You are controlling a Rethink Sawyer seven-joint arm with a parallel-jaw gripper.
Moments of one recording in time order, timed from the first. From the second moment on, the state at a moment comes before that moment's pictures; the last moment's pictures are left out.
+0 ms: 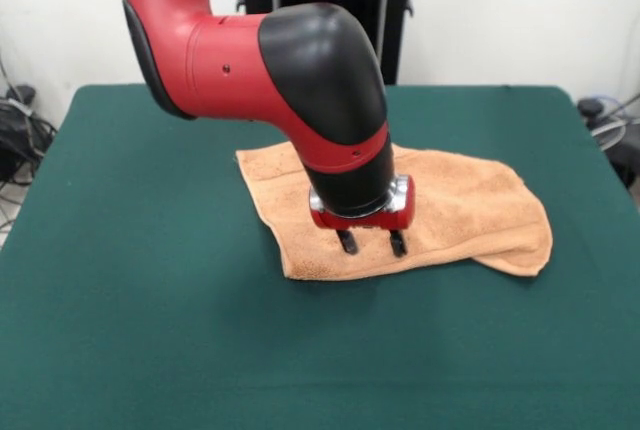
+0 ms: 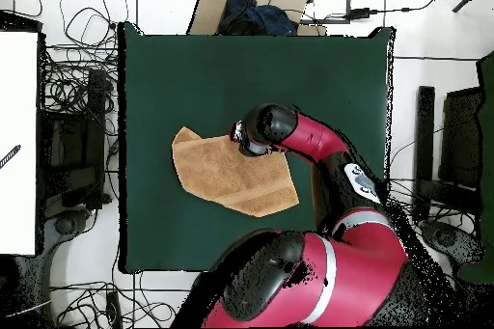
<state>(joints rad) -0.41 -0.30 0.19 1.43 0.04 0.70 1.57</state>
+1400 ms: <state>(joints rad) -0.40 -0.29 0.17 1.41 0.05 0.71 1.57</state>
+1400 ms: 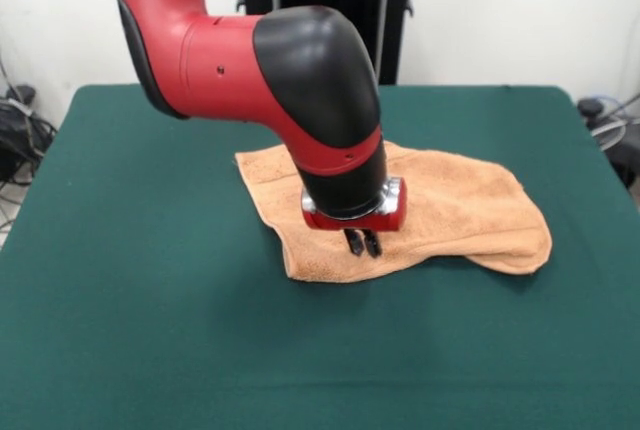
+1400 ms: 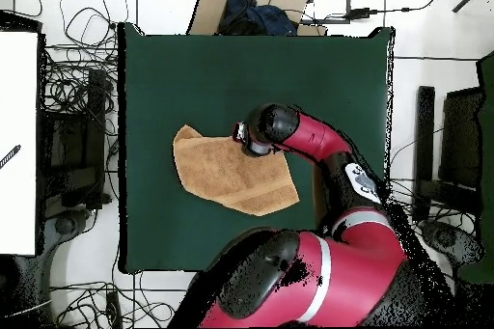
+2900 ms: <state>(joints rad) -0.40 -0.20 0.18 1.21 0.05 0.99 1.57</state>
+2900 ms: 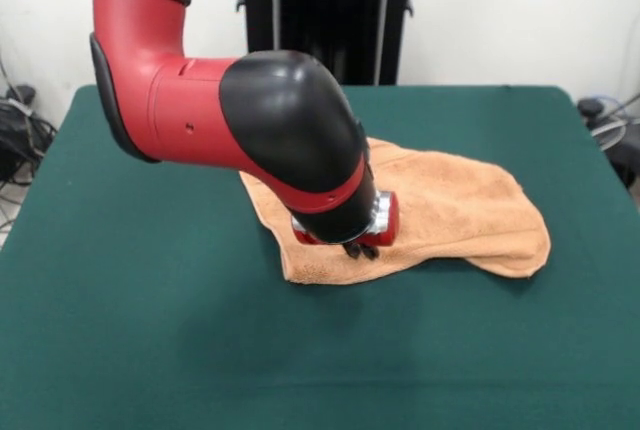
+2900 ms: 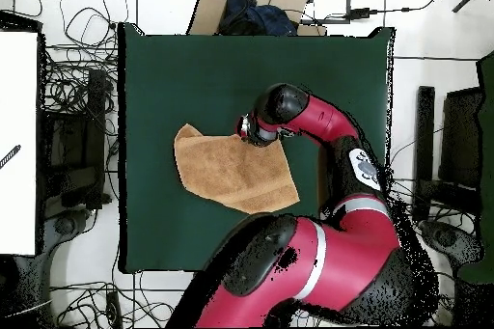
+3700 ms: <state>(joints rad) -0.41 -0.31 0.17 1.23 0.04 0.99 1.57</state>
